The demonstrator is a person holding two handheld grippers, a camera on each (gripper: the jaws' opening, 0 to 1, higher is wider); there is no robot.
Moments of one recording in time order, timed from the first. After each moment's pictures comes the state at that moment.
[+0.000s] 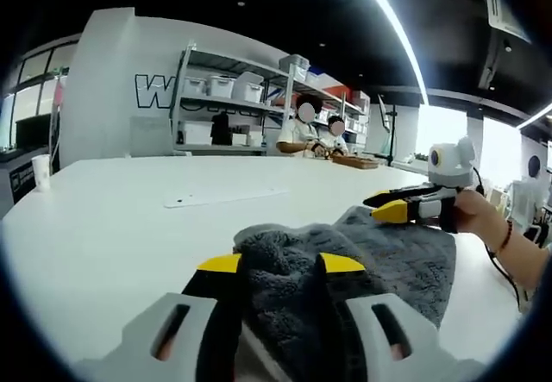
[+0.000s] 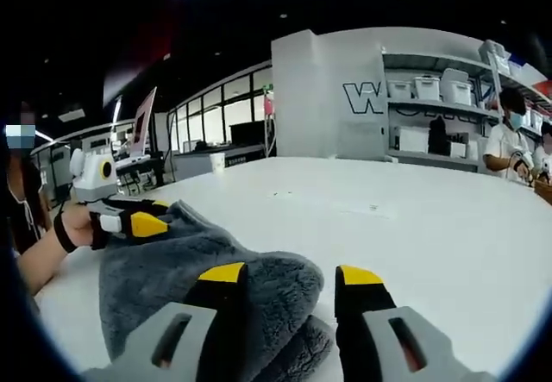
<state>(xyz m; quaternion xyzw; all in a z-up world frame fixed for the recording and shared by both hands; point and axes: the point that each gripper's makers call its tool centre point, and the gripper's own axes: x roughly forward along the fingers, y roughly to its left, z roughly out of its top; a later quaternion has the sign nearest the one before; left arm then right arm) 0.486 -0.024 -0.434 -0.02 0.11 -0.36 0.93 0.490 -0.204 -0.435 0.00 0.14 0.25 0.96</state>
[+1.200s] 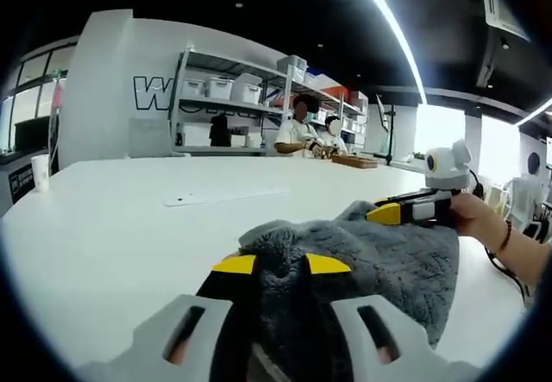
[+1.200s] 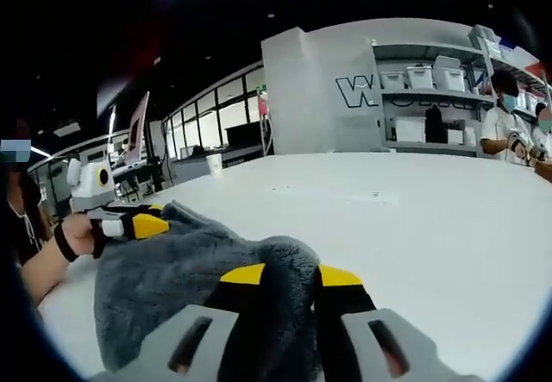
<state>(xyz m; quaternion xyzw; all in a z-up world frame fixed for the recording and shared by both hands) 0.487 -0.023 -0.440 -0.03 0.11 -0.36 0.92 0.490 -0.203 -0.449 0.03 0.14 0.25 0.96</state>
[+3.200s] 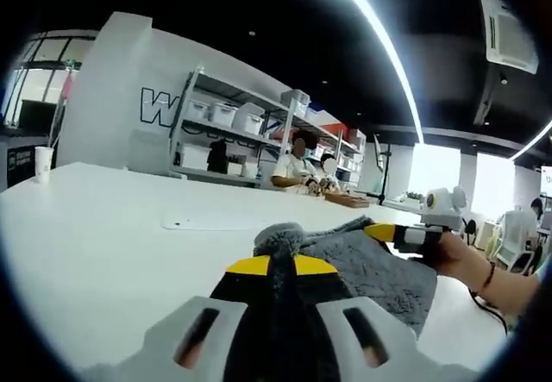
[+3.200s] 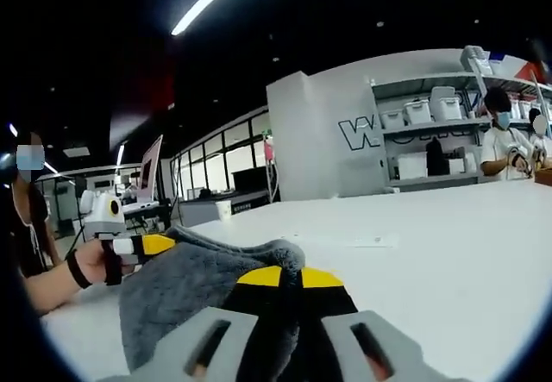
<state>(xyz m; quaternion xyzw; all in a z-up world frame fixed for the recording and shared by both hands) 0.477 -0.014 -0.398 -0.10 0.04 -0.37 0.92 0.479 -0.204 -0.397 0.07 0.03 0.26 0.96</state>
